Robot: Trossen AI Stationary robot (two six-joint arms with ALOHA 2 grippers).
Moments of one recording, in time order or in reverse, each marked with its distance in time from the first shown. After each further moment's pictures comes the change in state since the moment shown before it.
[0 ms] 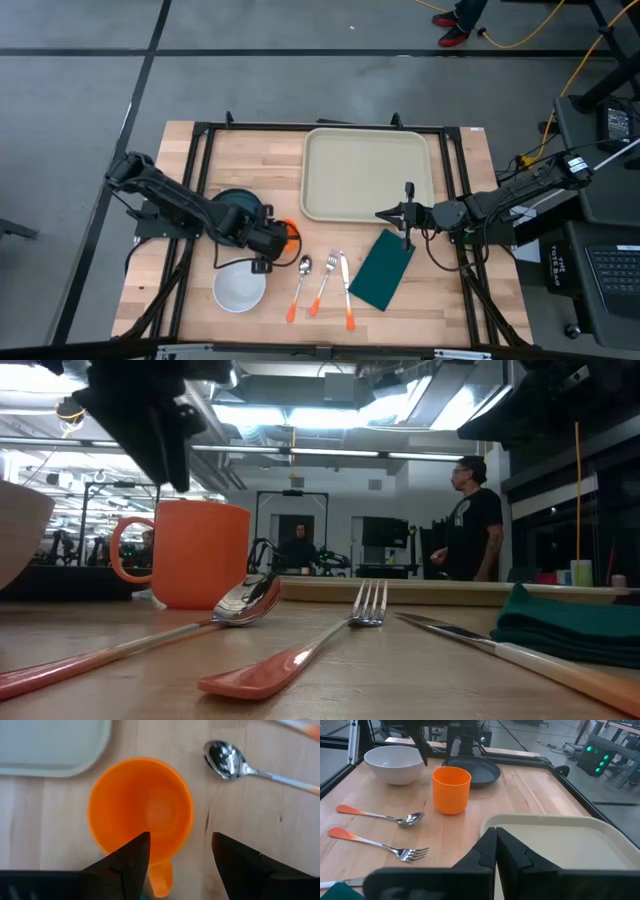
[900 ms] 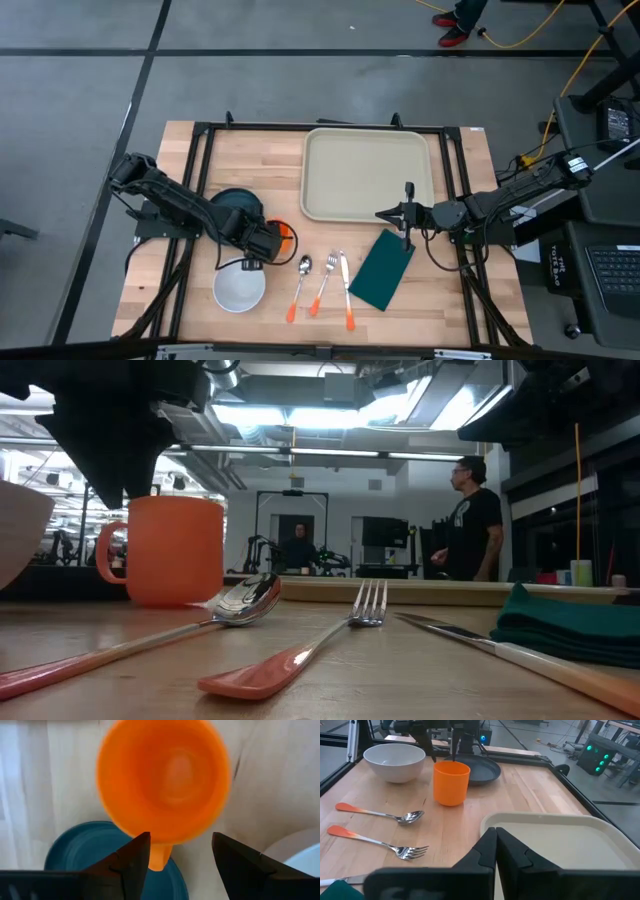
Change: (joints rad) left arm -0.005 0.018 0.000 -0.205 -0.001 -0.059; right arm 0.000 0.000 0.000 -0.008 0.000 0.000
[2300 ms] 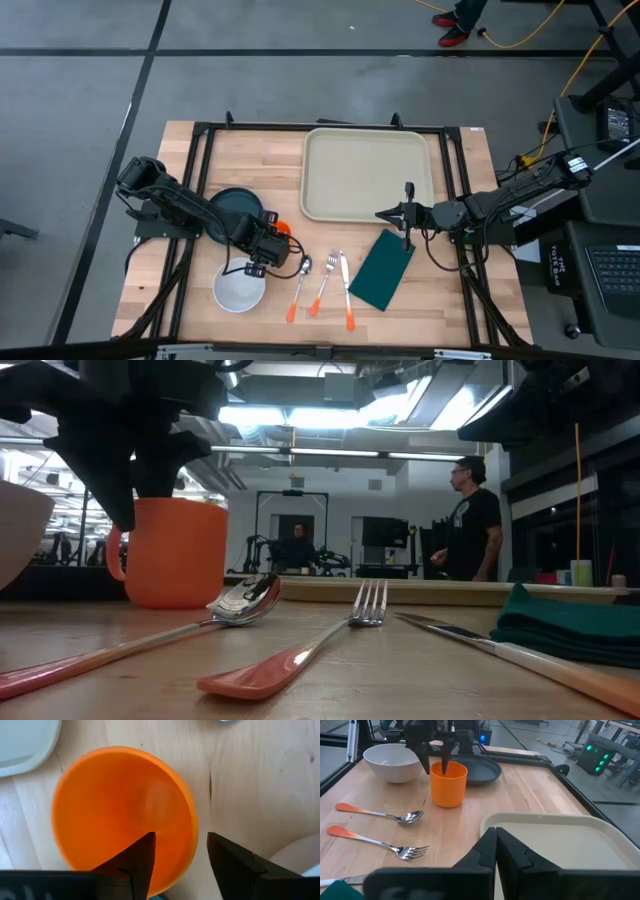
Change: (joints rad) left arm 0.000 0.085 0.000 0.147 0.040 0.241; right arm 0.000 0.000 0.000 0.000 0.001 0.000
